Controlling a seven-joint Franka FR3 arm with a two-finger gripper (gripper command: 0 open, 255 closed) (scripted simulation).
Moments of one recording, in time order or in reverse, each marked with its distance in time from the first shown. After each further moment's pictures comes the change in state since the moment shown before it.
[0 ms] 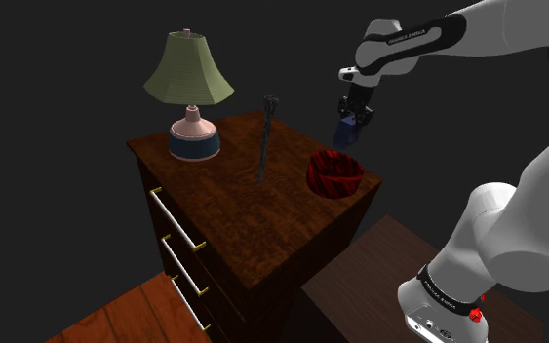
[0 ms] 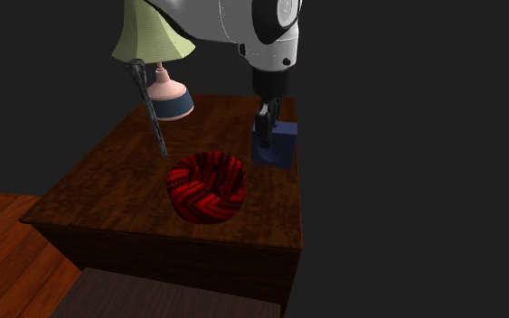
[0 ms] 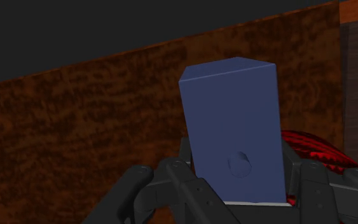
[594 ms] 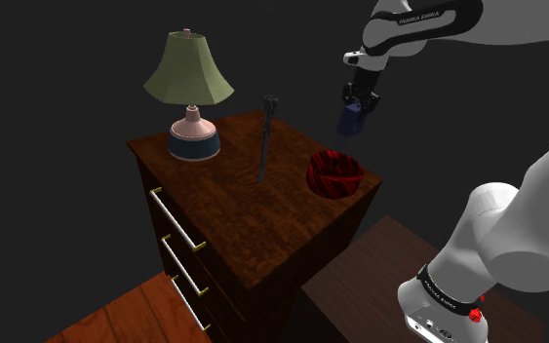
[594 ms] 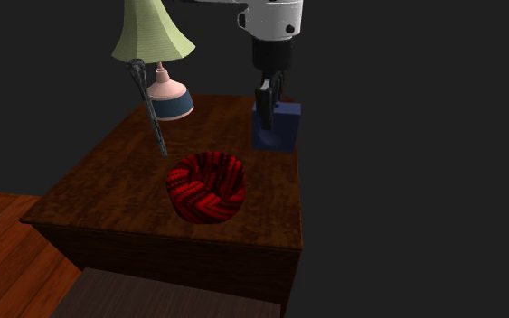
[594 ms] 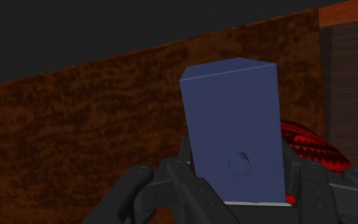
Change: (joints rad) arm 0.002 -0.038 0.011 0.095 -0.022 -0.125 0.014
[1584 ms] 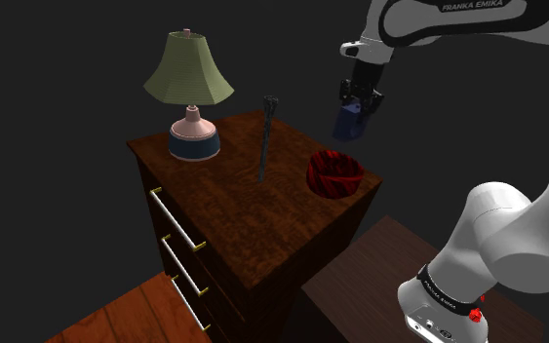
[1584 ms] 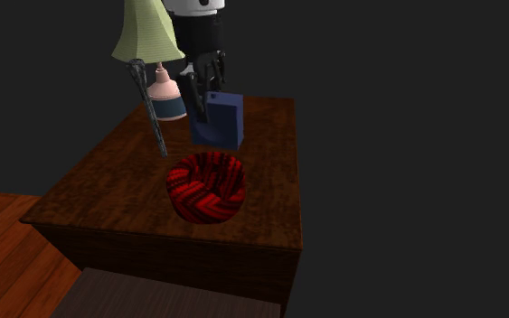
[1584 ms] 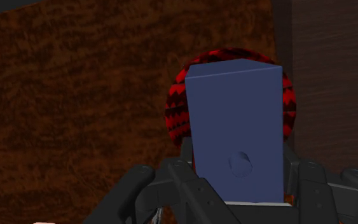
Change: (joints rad) arm 0.040 -0.296 0.216 -0.170 -0.113 -0.116 0.303
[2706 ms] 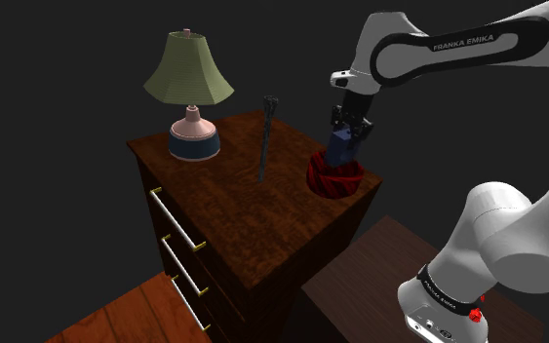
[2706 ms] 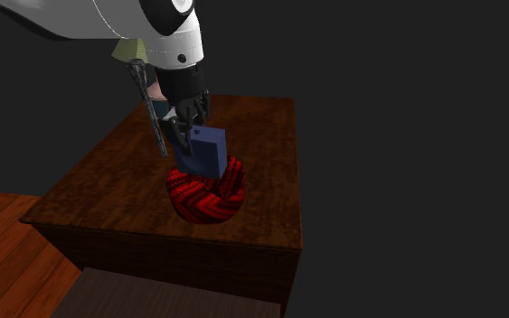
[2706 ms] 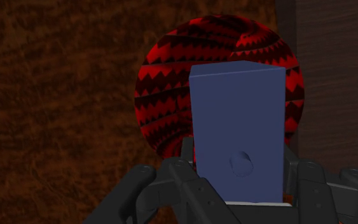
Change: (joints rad) arm 0.005 -0.039 0.038 -0.218 -0.016 0.171 0.089
